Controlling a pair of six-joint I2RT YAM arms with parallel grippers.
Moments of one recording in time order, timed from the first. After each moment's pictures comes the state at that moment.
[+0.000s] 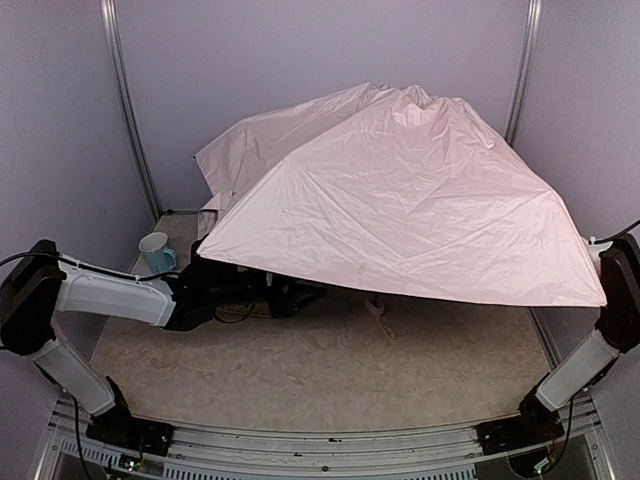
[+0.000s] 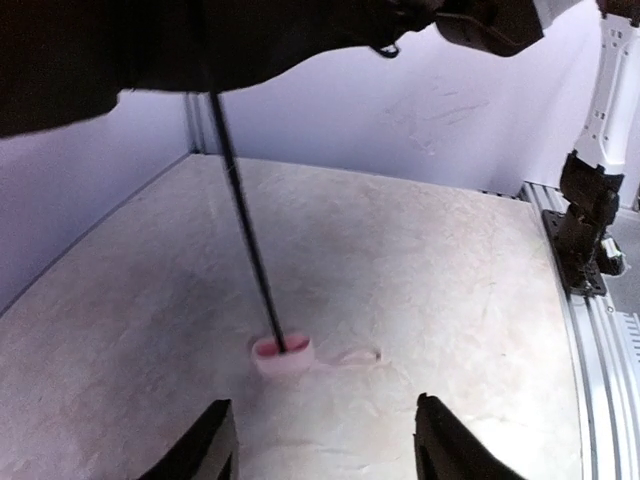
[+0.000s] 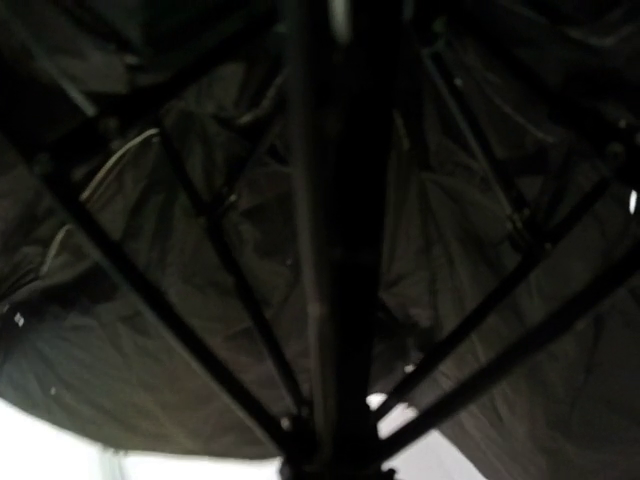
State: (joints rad) left arm -0.84 1.59 0.80 0.60 0.41 0.10; right arm 0.57 1.54 0.96 1.03 -0.02 0.12
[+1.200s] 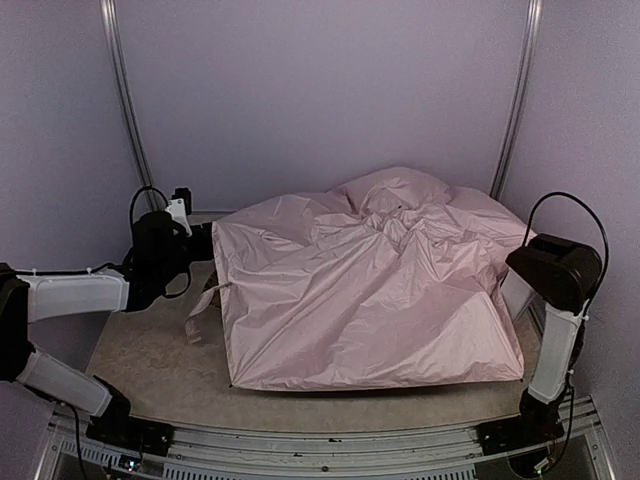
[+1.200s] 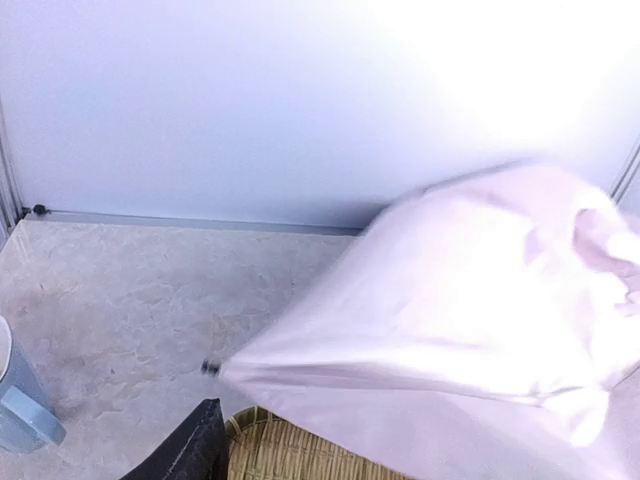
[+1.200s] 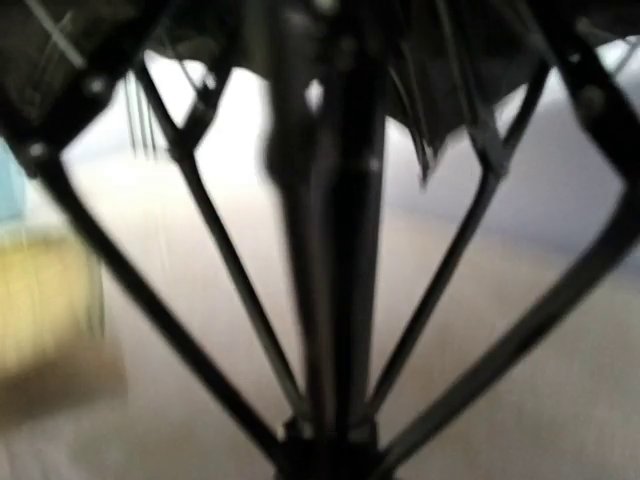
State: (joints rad) left arm -0.42 1.34 0.66 0.48 -0.17 -0.28; right arm 0.53 1.90 0.44 1.51 -0.19 0.03
